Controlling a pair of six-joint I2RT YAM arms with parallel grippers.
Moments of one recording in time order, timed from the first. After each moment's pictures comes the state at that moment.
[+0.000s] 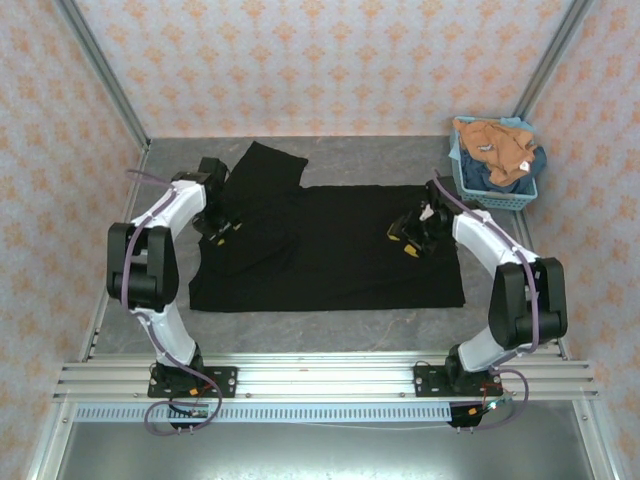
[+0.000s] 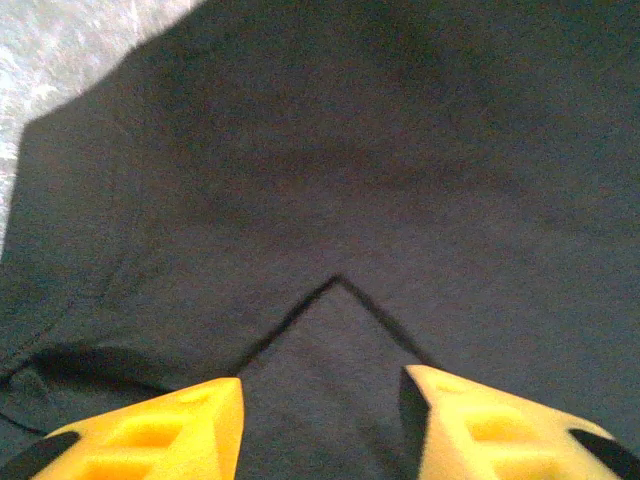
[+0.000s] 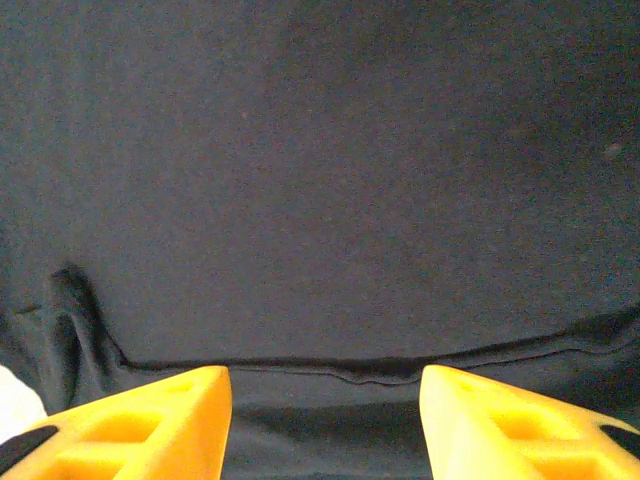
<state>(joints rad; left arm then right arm) -0.03 1.85 1.37 -0.96 0.05 -0.86 0.15 1.54 1.05 -0.71 -0.41 0.71</state>
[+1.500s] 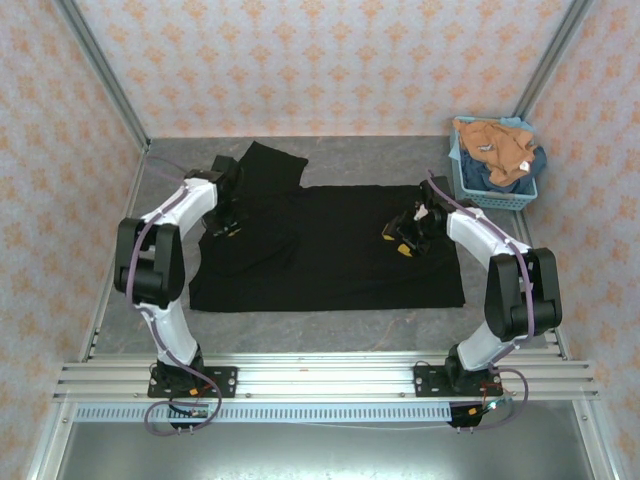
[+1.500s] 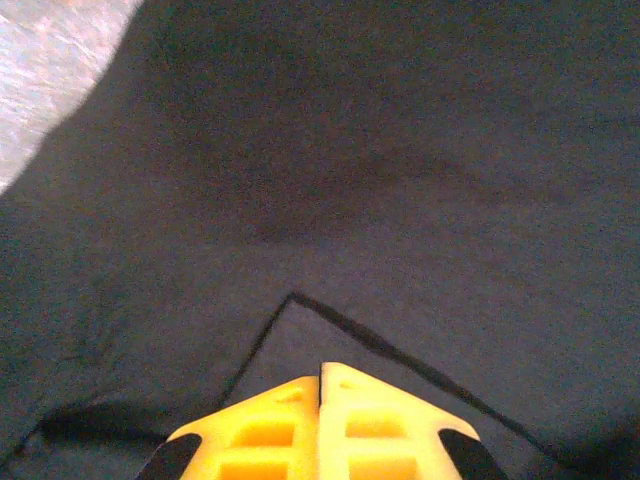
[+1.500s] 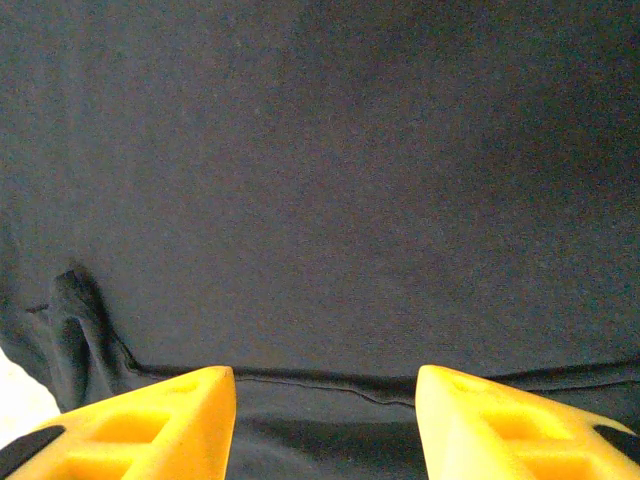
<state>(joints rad) -0.10 1.84 1.39 -0.93 -0.05 -0.69 0.16 1.60 1.05 -0.67 -0.44 0.74</state>
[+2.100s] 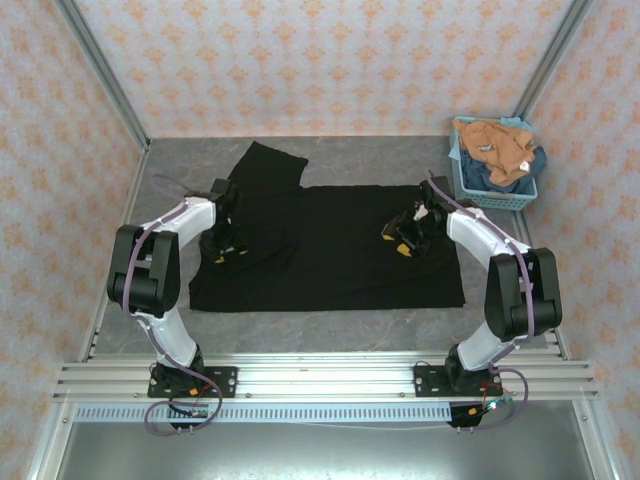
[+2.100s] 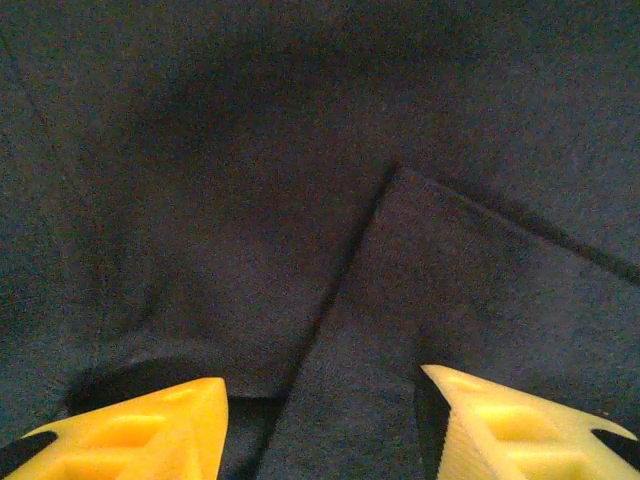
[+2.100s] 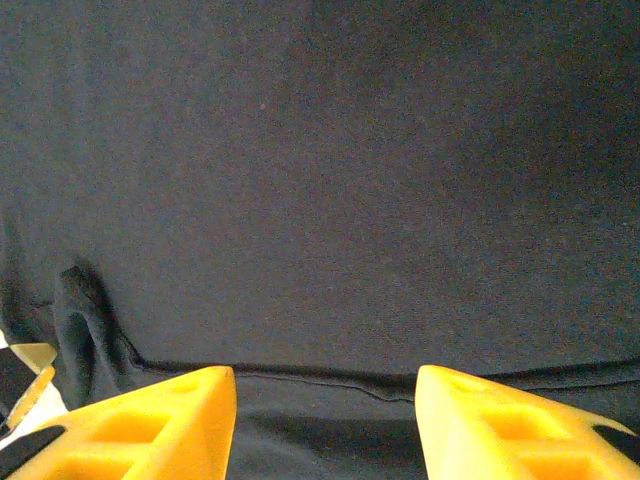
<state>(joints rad) -0.09 1.78 1.16 -0.86 -0.01 -0.54 0.16 1.60 1.05 -0.67 -0.45 0.74</state>
